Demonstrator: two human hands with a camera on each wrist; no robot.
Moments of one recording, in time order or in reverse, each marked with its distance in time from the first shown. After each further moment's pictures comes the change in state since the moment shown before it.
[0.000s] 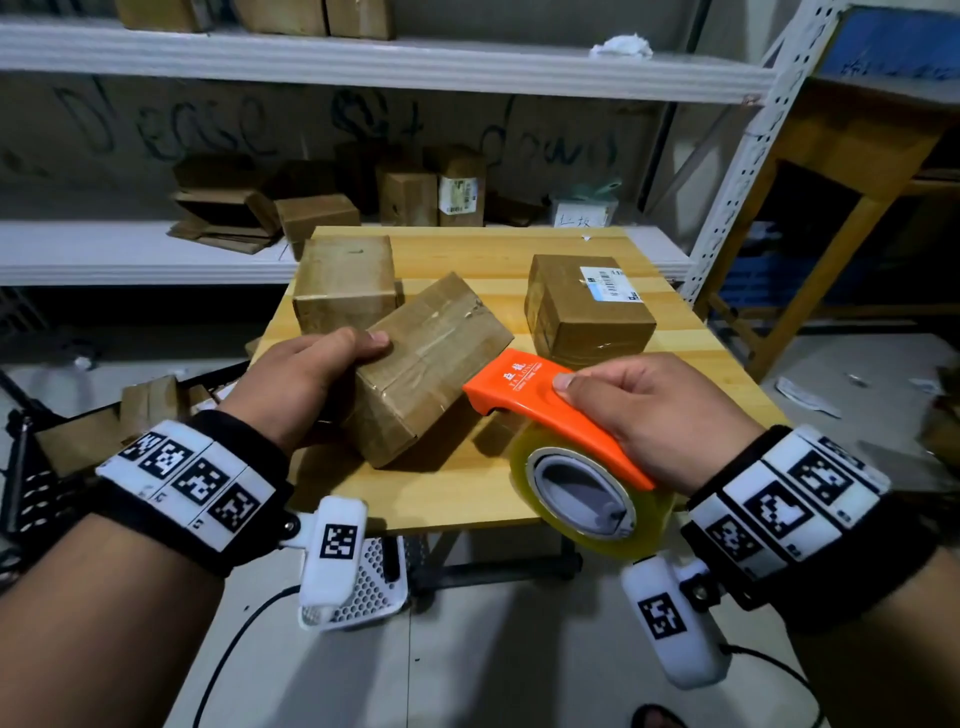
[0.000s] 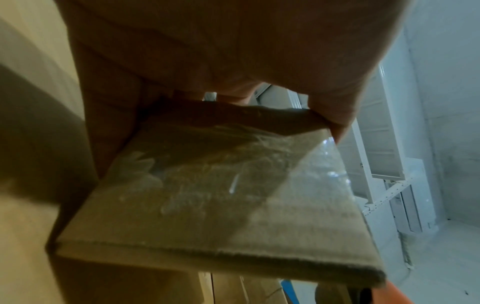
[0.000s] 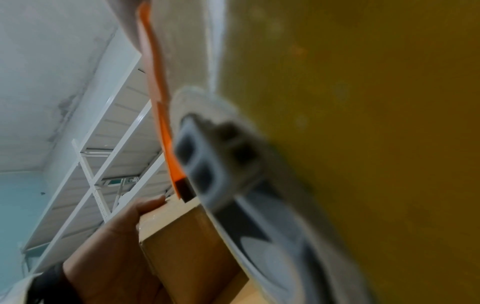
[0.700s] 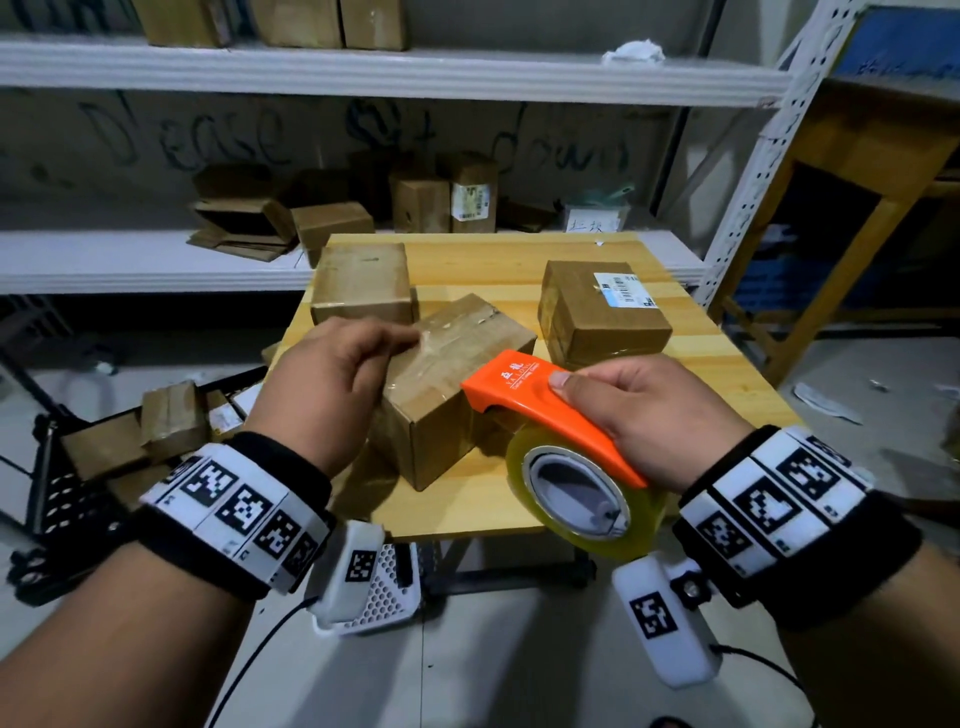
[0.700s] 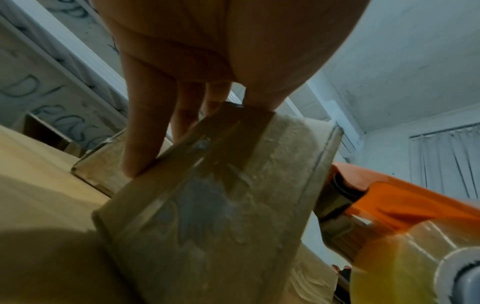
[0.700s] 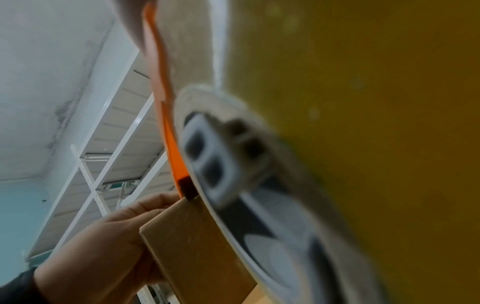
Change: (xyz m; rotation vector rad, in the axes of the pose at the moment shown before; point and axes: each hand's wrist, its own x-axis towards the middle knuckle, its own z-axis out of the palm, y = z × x) left_hand 0.006 -0.011 0.000 0.674 0.200 0.660; right_hand 0.009 -0.007 0.010 -0.010 0.004 0.004
